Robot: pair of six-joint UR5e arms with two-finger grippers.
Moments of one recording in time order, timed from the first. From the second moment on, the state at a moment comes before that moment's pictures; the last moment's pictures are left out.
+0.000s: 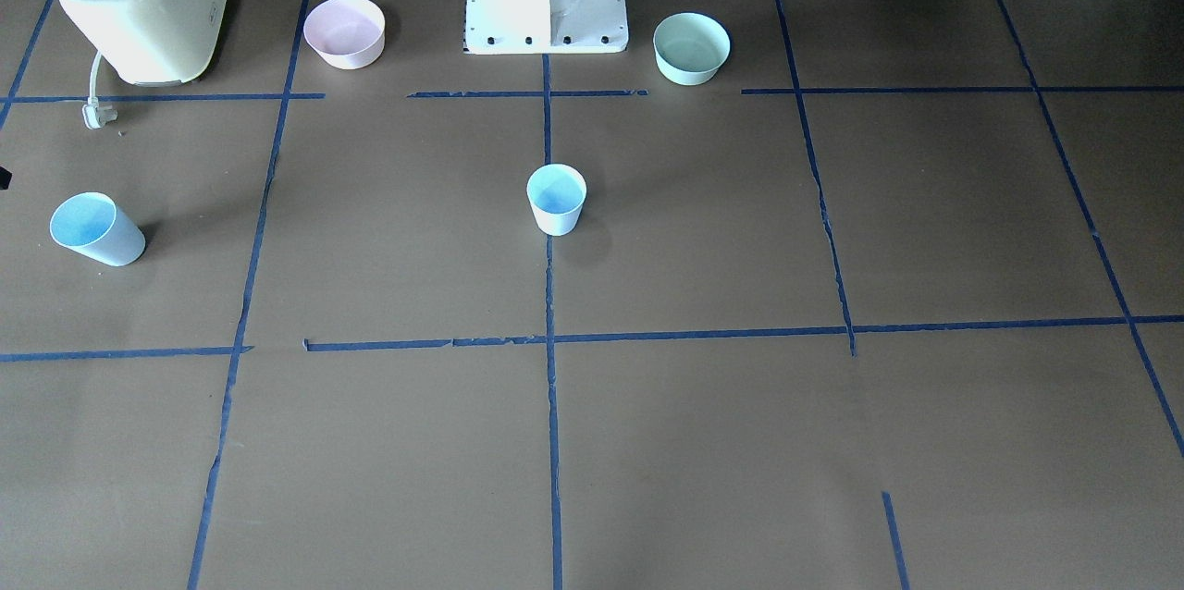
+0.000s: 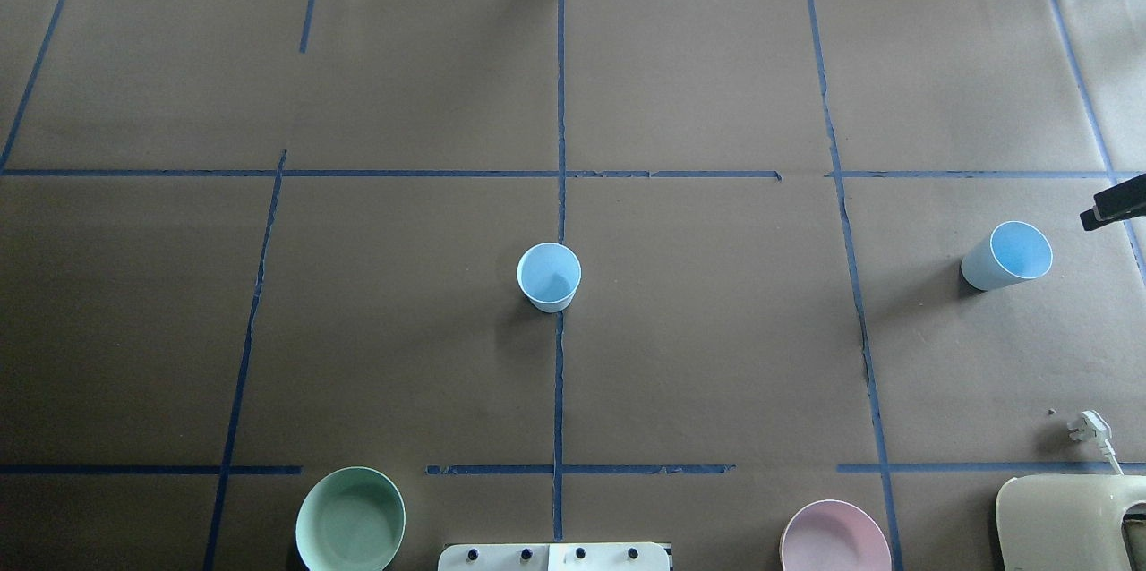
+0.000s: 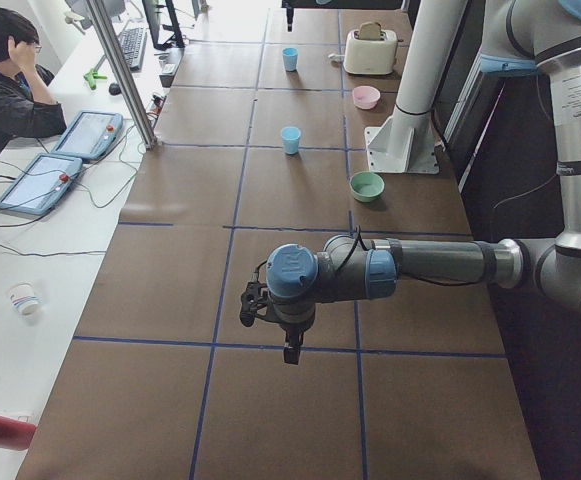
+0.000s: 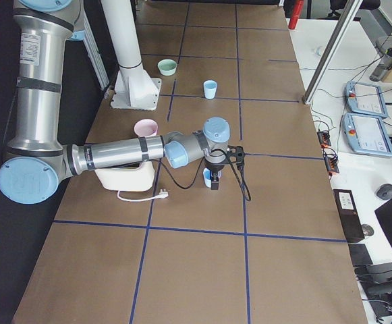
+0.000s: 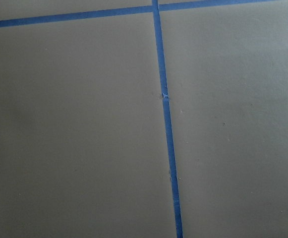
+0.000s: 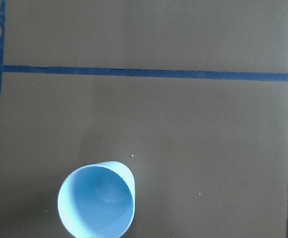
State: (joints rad) left arm -1.62 -1.33 -1.82 -1.46 -2.41 0.23; right arm 1.22 -1.70 1.82 -1.26 2.32 0.51
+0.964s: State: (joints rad) left arm -1.62 -1.33 -1.82 -1.46 -2.40 0.23; right arm 1.07 -1.69 1.69 -1.05 2.24 0.66
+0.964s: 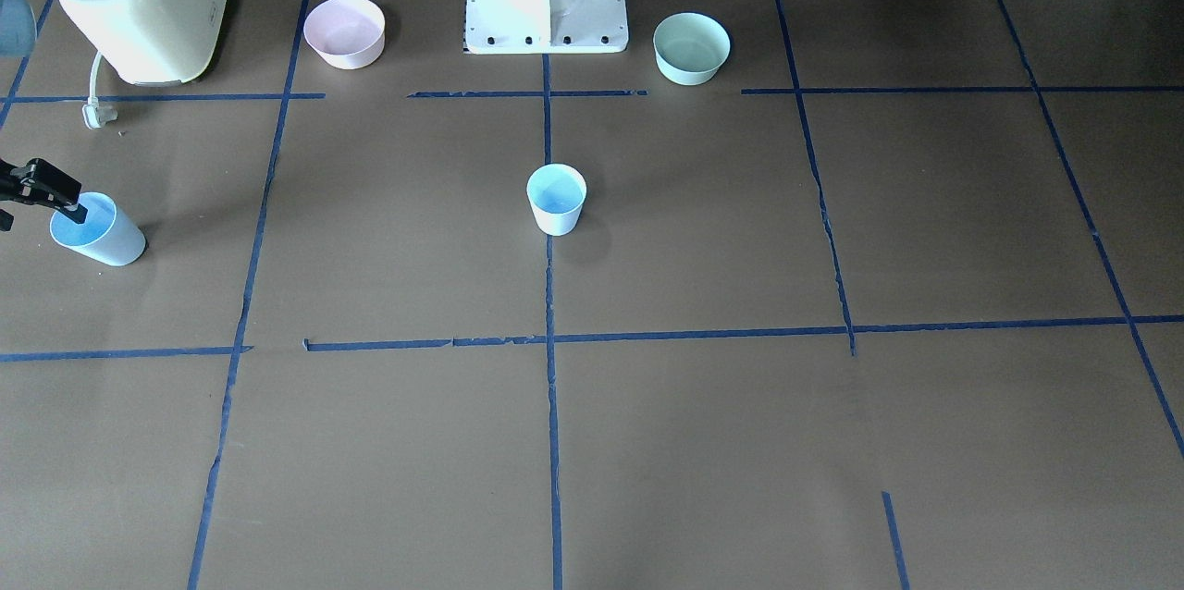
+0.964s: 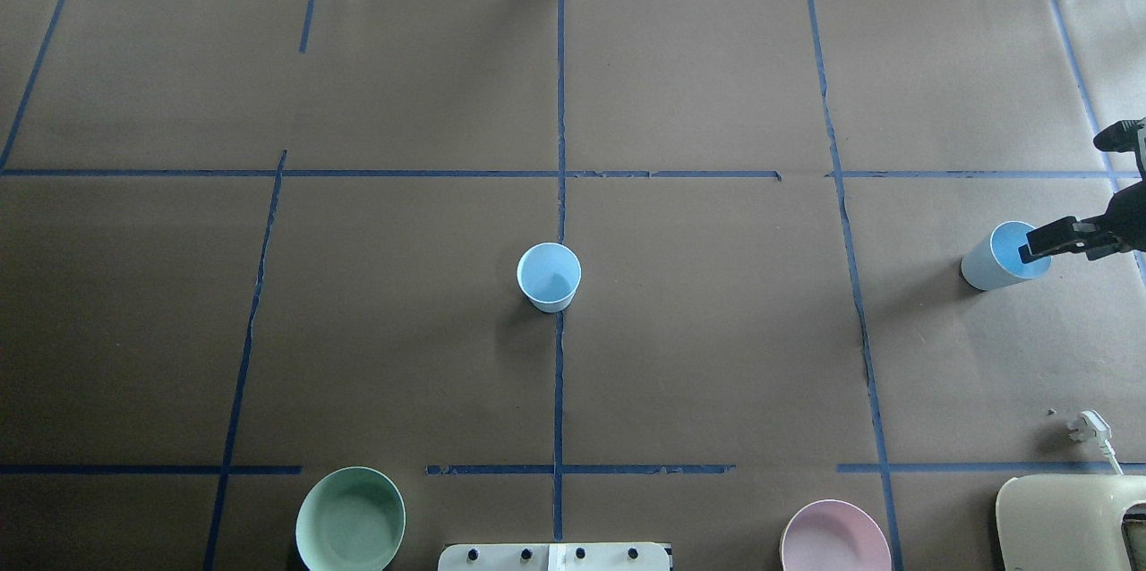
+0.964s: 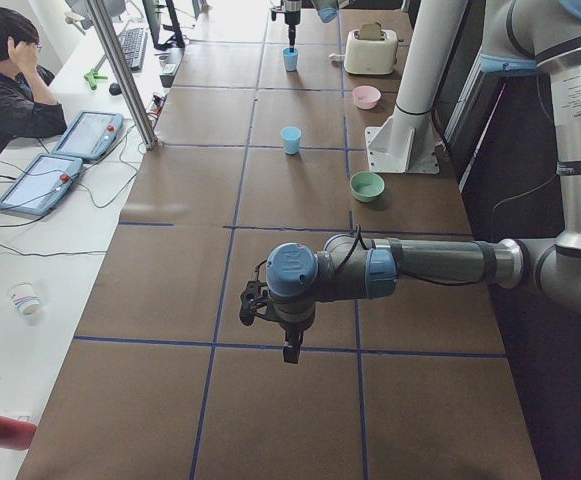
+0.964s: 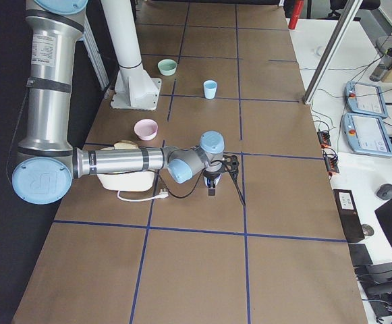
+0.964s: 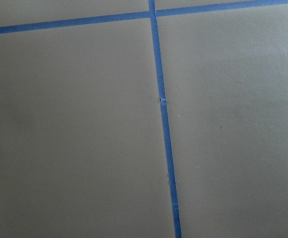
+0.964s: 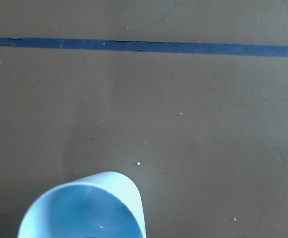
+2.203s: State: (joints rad) left arm -1.62 -1.33 -1.82 -1.46 -2.40 0.23; right arm 1.04 -1.50 1.81 -1.34 2.27 0.72
